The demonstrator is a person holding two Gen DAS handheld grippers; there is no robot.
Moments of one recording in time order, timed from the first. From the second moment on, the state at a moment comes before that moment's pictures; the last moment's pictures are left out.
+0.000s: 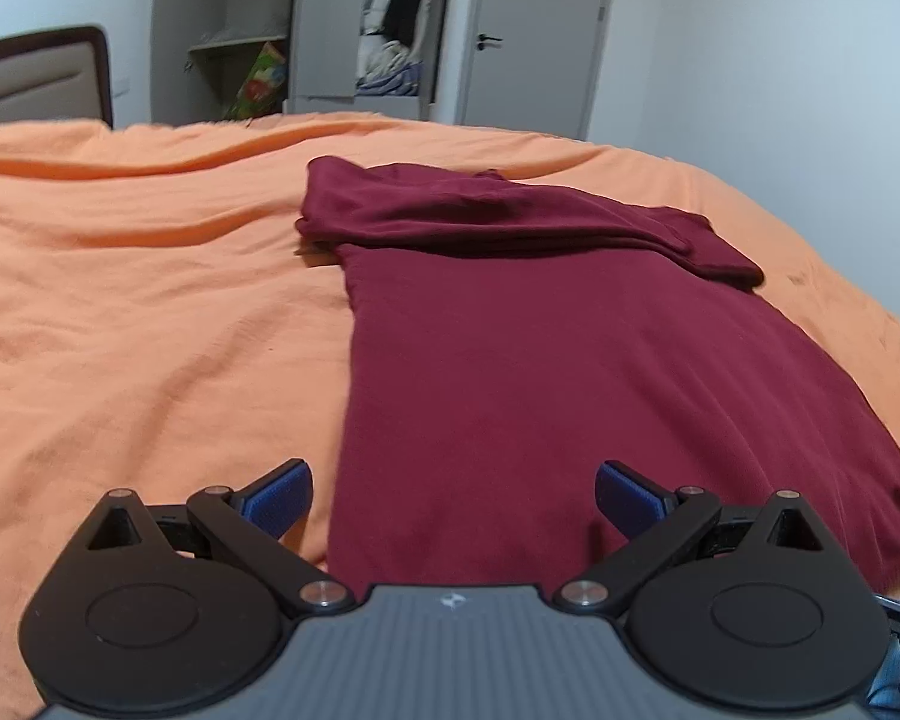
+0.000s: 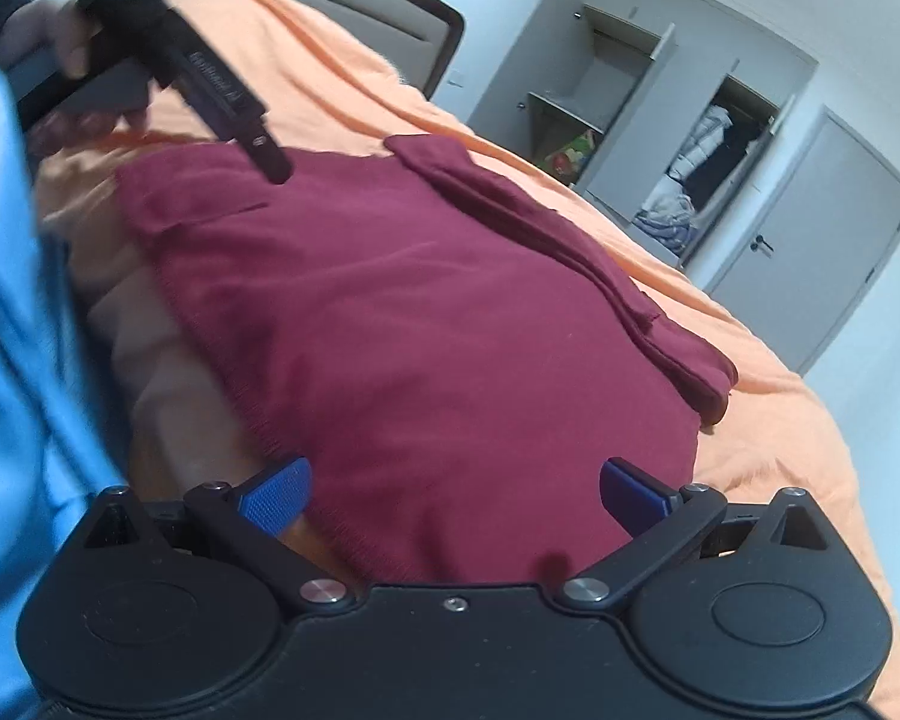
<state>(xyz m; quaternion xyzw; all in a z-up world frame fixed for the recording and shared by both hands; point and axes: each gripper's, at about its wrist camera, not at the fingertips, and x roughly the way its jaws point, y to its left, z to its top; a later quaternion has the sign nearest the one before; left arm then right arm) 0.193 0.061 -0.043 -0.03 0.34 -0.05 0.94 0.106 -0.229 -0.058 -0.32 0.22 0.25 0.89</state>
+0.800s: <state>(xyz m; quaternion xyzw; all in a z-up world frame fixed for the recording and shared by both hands) 0.145 0.011 -0.023 0.04 0.27 -0.20 0.94 0.082 -0.216 -0.069 -0.31 0.13 0.27 0.90</state>
